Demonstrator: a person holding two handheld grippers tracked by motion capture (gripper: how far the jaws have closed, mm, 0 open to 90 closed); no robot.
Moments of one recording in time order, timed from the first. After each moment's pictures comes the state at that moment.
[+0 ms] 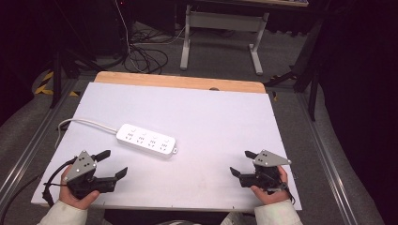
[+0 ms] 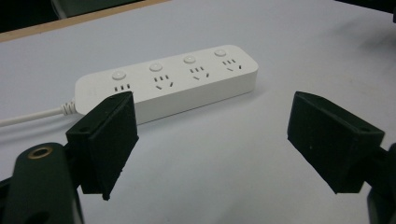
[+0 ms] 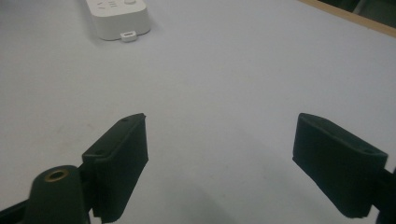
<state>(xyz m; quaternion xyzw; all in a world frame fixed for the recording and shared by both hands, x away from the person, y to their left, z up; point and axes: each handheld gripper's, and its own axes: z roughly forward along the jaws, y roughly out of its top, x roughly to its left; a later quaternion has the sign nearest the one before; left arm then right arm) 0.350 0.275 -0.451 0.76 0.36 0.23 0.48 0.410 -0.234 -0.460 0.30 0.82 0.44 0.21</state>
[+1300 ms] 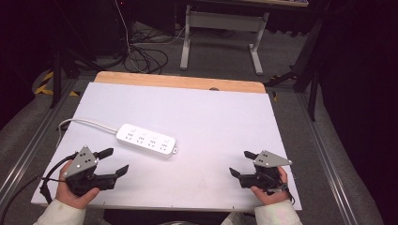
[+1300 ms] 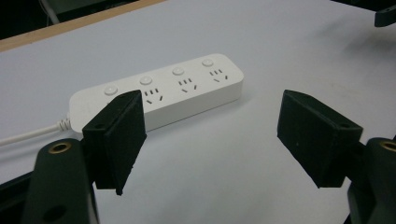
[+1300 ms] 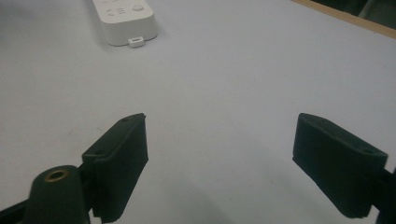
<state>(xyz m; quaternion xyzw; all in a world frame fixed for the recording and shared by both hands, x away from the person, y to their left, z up) 0.352 0.266 -0.423 0.78 0.35 0.22 0.46 0.409 -0.234 -0.459 0.30 0.82 0.45 0.21</state>
